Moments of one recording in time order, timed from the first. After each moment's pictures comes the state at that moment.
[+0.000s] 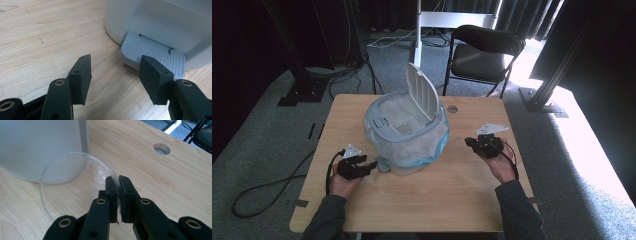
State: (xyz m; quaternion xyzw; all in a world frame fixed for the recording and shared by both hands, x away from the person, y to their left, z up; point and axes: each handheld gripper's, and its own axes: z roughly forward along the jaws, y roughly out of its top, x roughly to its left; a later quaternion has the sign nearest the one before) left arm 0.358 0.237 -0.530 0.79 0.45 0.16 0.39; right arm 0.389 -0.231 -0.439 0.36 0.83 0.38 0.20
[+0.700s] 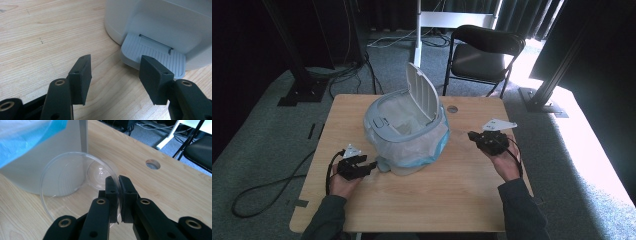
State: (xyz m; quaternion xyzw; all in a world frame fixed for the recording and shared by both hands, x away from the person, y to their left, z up) left arm 0.358 0.237 -0.530 0.79 0.45 0.16 0.39; right arm 0.381 -0.237 -0.412 0.35 0.81 0.41 0.23
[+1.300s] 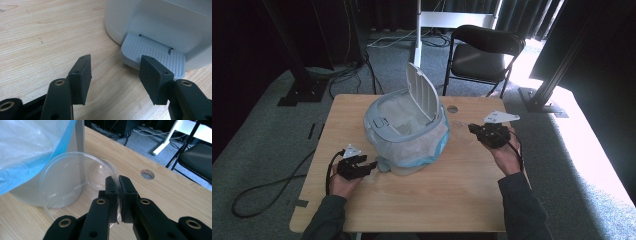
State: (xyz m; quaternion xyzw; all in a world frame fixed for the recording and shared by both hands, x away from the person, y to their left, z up) left arm 0.358 0.237 -0.530 0.79 0.45 0.16 0.39; right arm 0.388 -0.235 -0.388 0.35 0.80 0.43 0.24
